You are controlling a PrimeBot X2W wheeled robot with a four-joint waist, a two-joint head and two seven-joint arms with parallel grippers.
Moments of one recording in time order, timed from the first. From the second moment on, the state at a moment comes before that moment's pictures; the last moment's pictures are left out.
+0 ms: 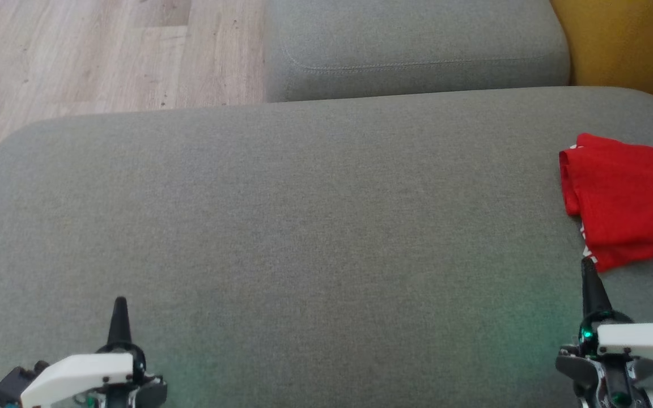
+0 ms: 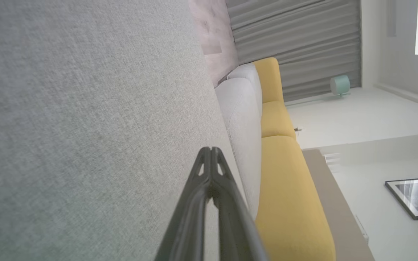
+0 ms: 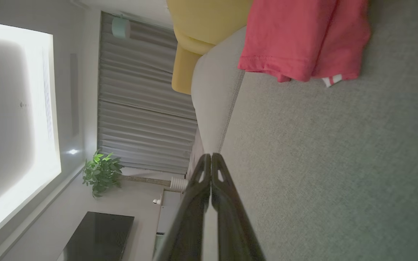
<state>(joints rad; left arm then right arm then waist) -0.01 0.09 -0.04 0.27 -1.42 -0.06 0.04 0.00 -0.05 -0.07 0.27 1.35 0.12 0.04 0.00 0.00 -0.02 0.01</state>
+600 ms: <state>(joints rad) -0.04 0.06 0.04 0.27 -1.55 -0.11 0.08 -0.03 -0.05 -0.10 0.27 1.54 0.12 0.07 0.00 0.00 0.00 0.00</state>
